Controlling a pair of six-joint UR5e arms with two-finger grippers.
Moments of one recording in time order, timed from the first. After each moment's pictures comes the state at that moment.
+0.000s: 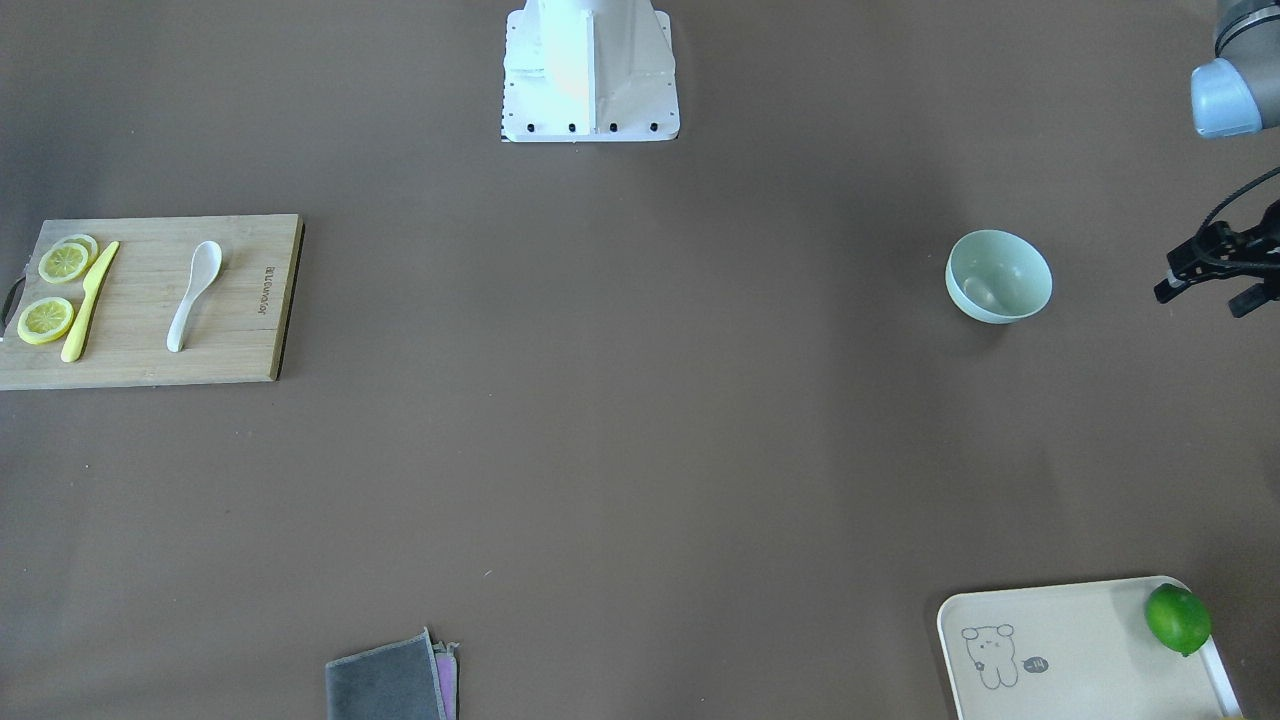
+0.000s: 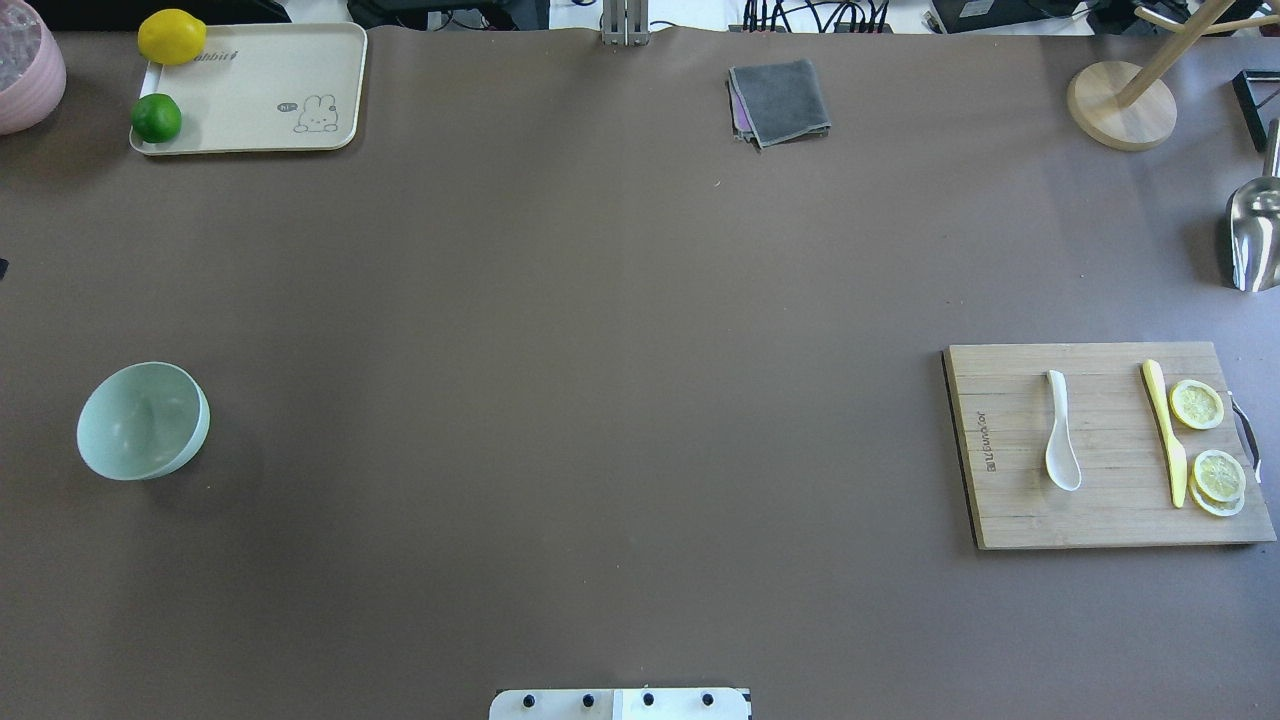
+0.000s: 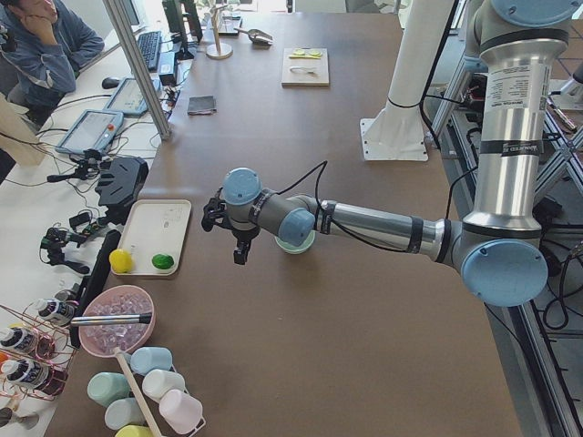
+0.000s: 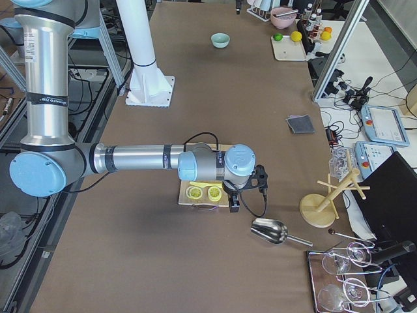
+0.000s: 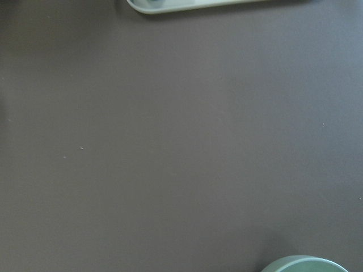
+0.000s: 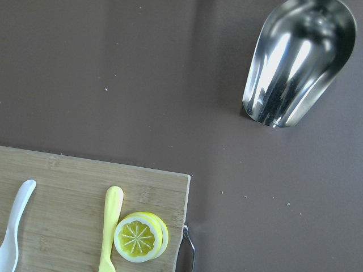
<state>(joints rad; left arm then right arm) -1.26 -1.58 -1.70 -1.90 -2.38 -0.39 1.52 -1.63 1.69 -1.55 2.49 -0.06</state>
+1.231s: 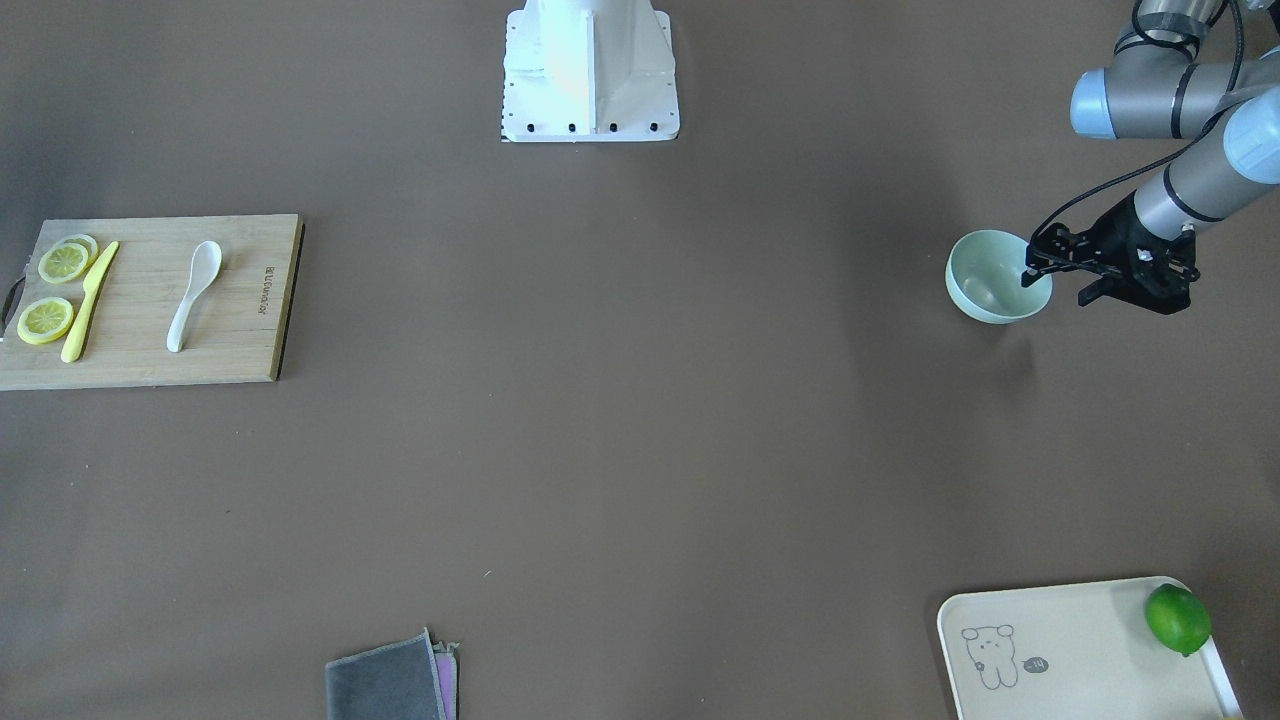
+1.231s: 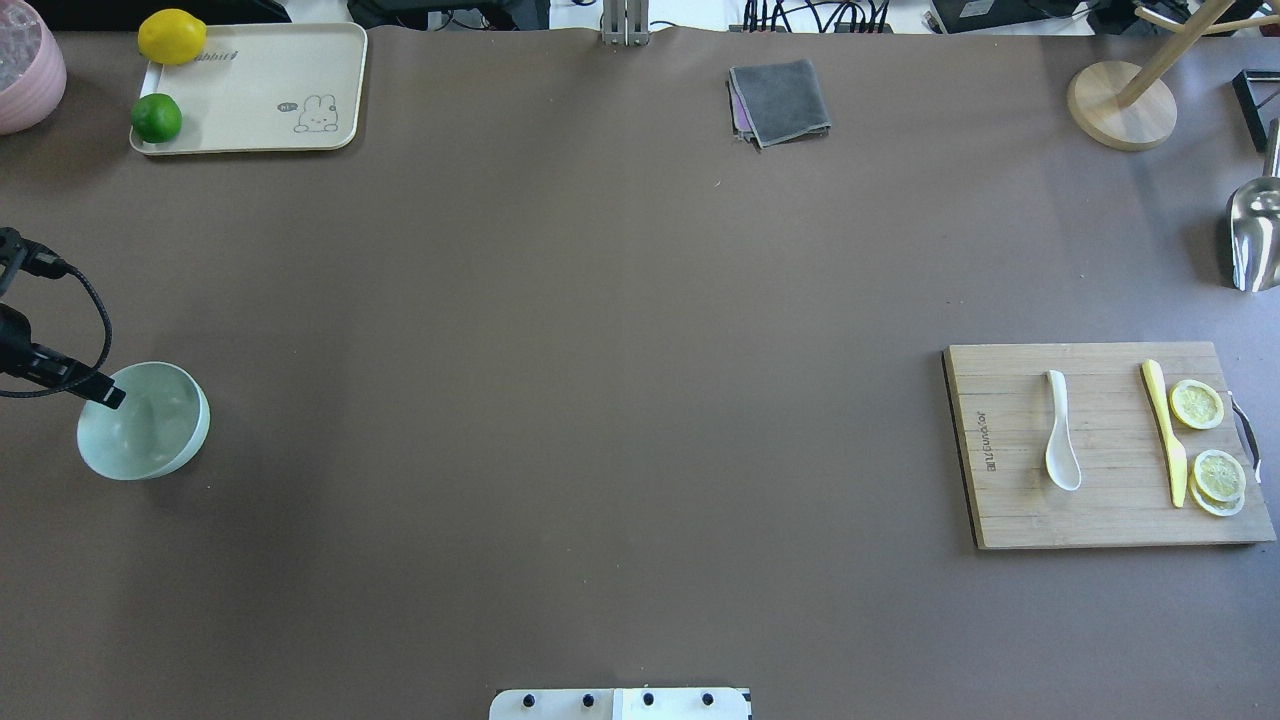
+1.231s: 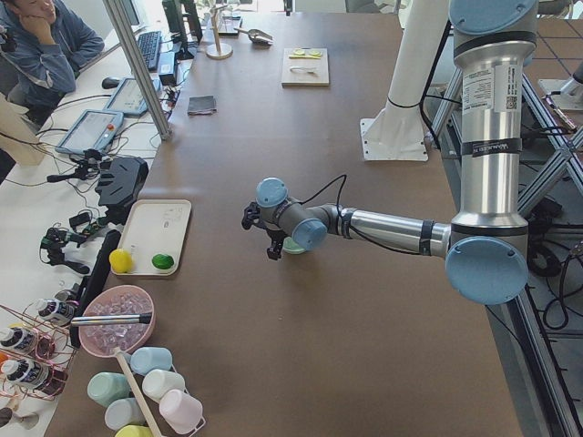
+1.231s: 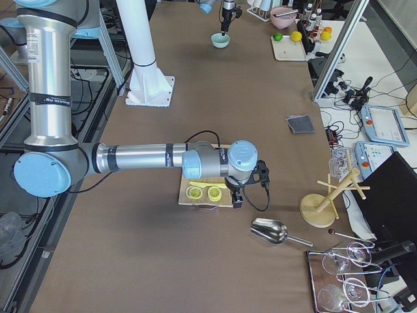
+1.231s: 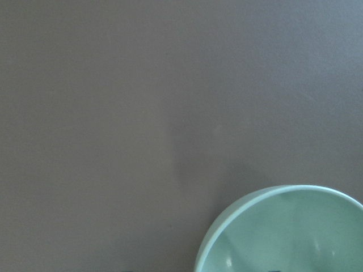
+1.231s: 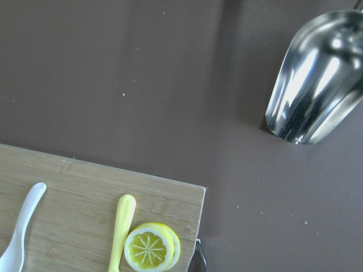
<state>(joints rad) -0.99 -1.51 -1.68 -2.07 -2.31 -0.44 1.49 -1.61 1.68 -1.53 2.49 -0.06</state>
